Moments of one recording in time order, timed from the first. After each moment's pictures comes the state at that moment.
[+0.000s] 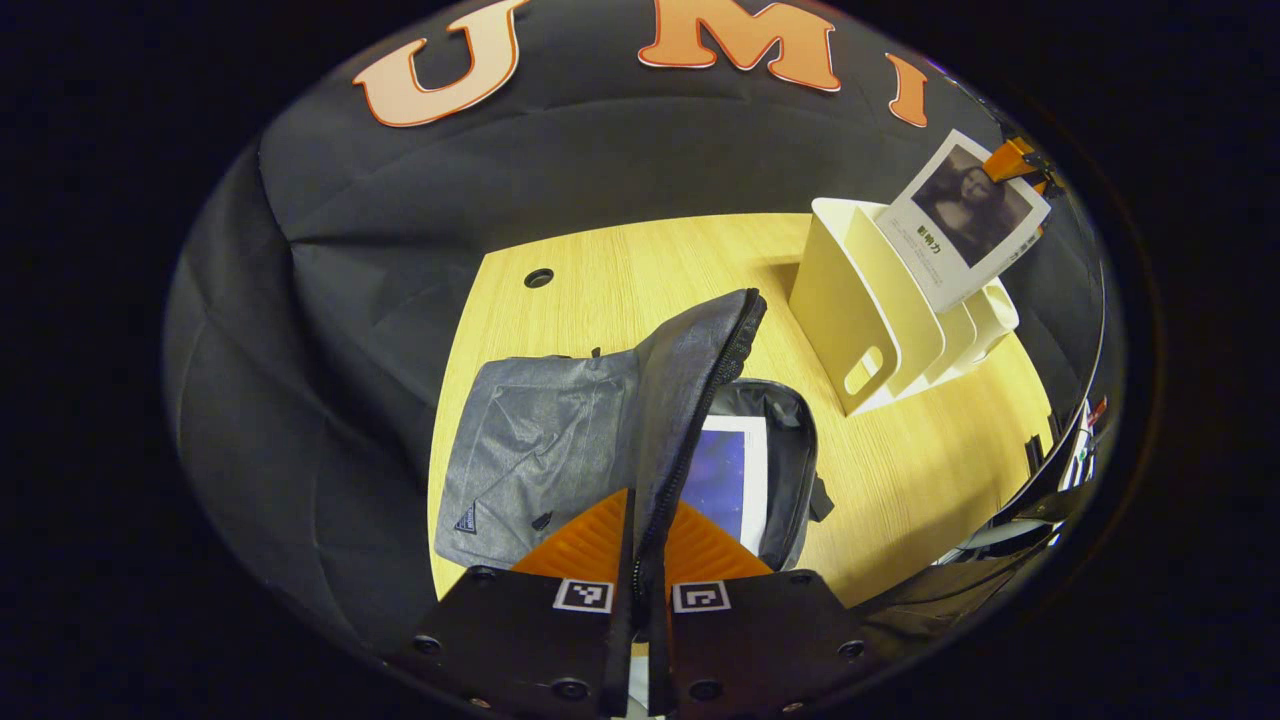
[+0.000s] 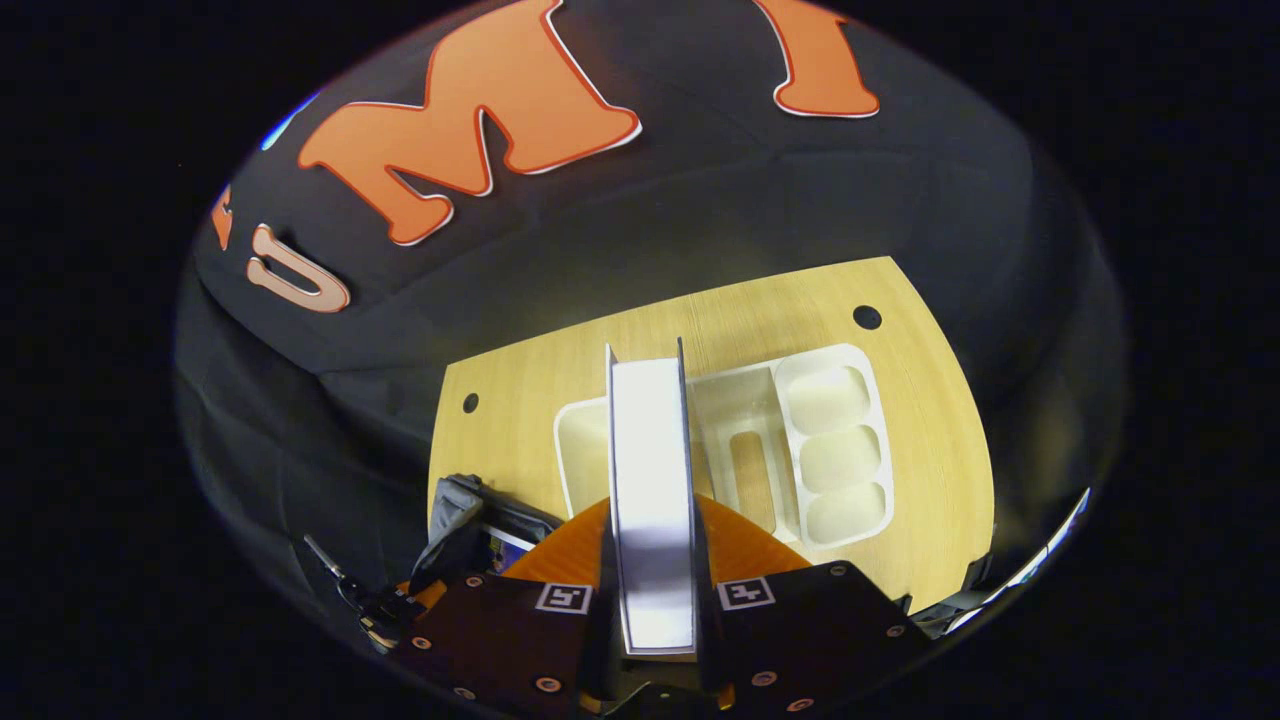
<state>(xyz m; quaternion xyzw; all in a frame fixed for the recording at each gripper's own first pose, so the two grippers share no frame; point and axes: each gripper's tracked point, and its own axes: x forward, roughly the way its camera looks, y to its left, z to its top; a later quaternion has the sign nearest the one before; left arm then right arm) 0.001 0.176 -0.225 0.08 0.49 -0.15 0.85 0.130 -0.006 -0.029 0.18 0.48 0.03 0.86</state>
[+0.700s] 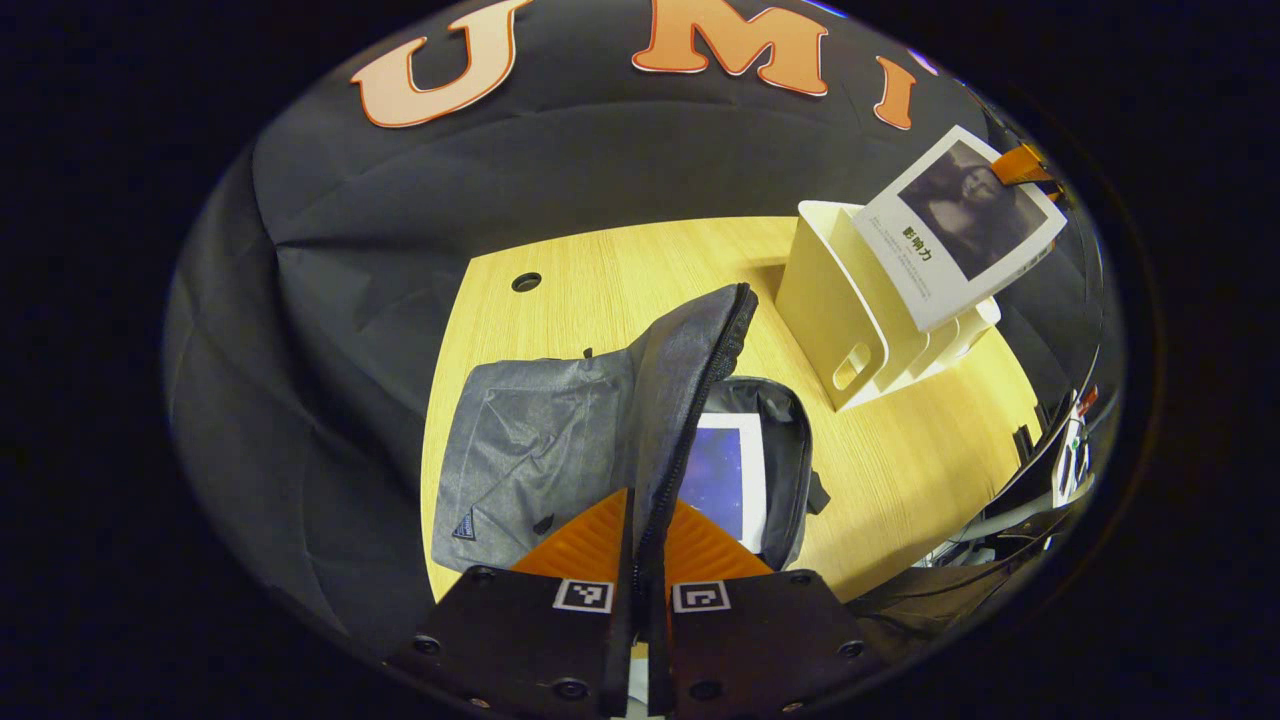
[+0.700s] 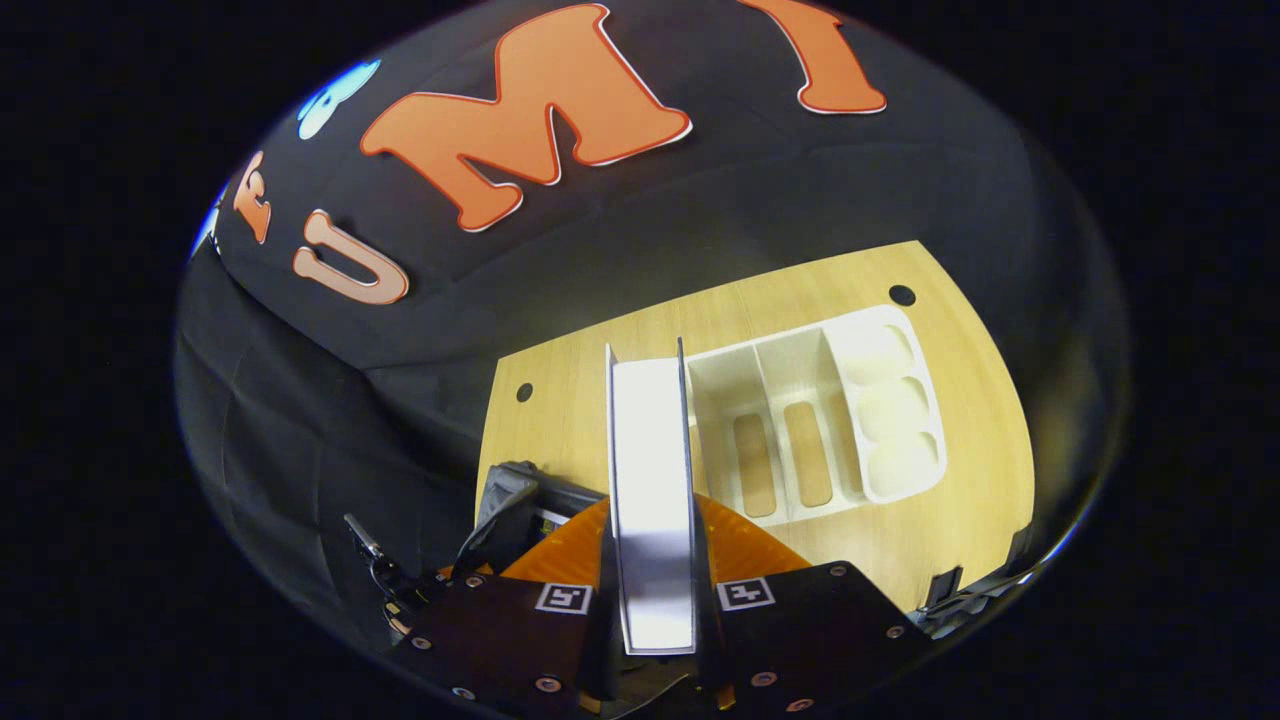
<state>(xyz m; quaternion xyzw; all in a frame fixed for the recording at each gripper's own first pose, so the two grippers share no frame) -0.001 0.187 -0.228 0.08 0.48 -0.18 0.85 0.076 0.062 -0.029 0.21 0.48 0.08 0.85</state>
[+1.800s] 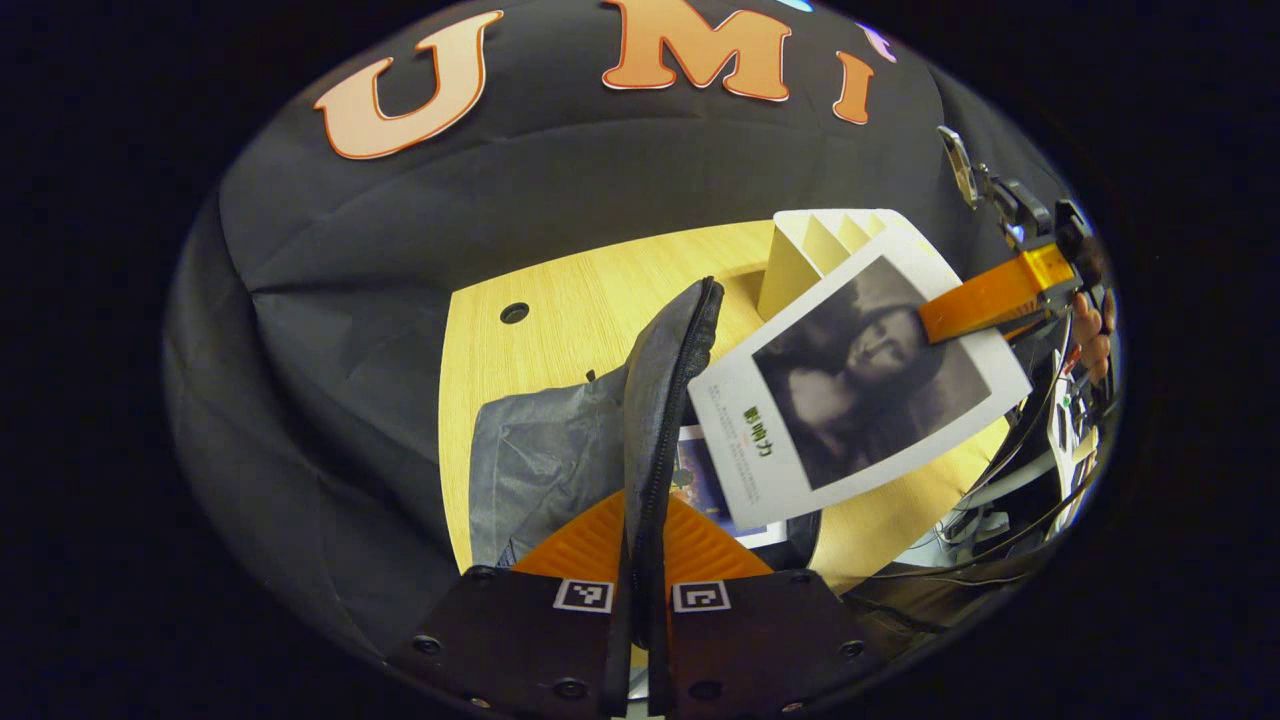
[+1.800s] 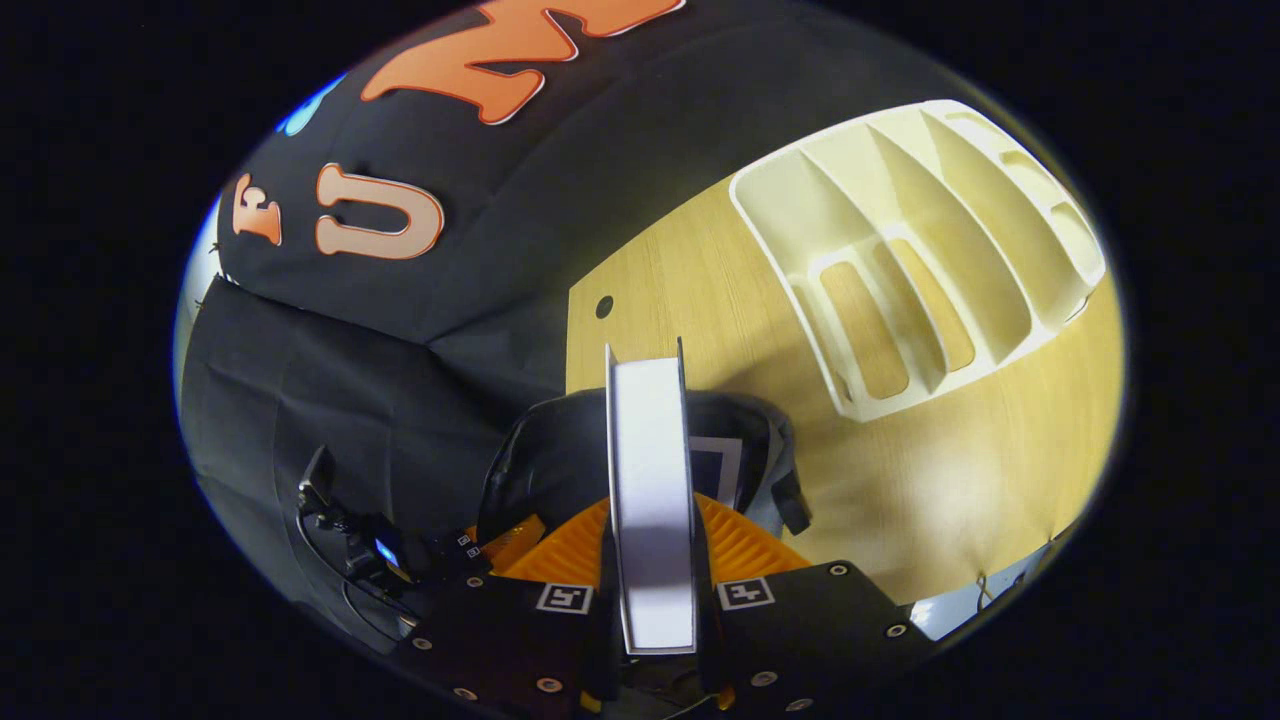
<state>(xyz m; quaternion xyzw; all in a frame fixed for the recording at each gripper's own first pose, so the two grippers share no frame) 0.017 0.208 -0.203 0.10 0.46 -0.24 0.85 0.009 0.244 -0.135 0.35 0.50 0.15 0.78</state>
